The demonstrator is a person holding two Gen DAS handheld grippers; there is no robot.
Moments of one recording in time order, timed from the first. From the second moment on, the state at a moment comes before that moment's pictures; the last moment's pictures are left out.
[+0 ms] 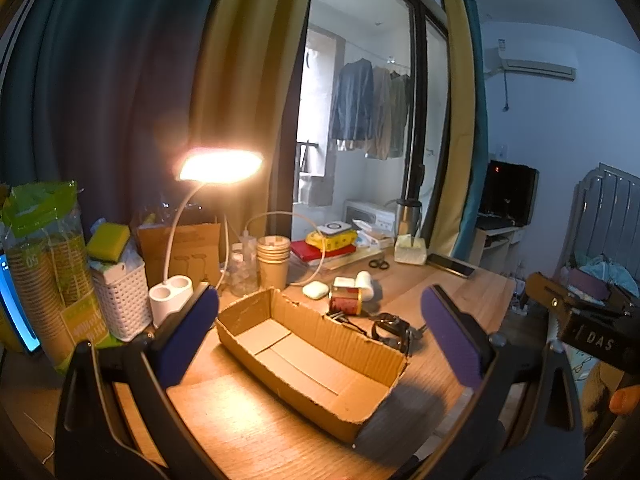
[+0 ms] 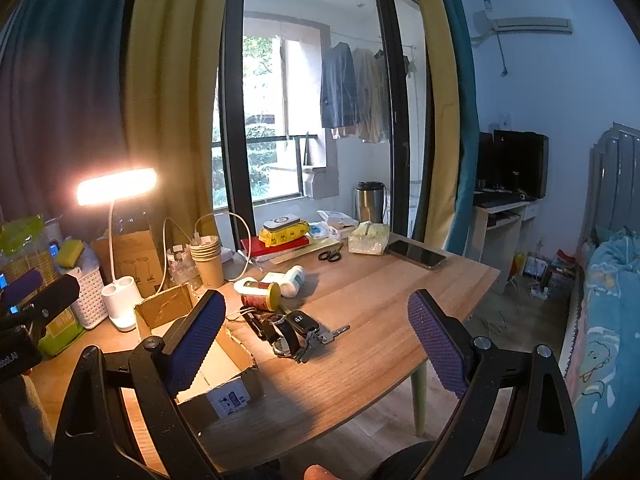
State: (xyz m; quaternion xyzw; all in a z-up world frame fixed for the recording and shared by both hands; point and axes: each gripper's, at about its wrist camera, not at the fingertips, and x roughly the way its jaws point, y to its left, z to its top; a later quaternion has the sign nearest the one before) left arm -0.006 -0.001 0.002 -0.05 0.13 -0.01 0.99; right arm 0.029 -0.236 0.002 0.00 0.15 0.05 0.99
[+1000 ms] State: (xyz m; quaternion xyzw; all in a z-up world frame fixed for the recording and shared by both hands) left arm -0.002 -0.002 -0.004 -0.05 0.14 -0.01 0.99; right arm 0.031 -0.236 -0.001 0.00 0.16 0.06 0.99
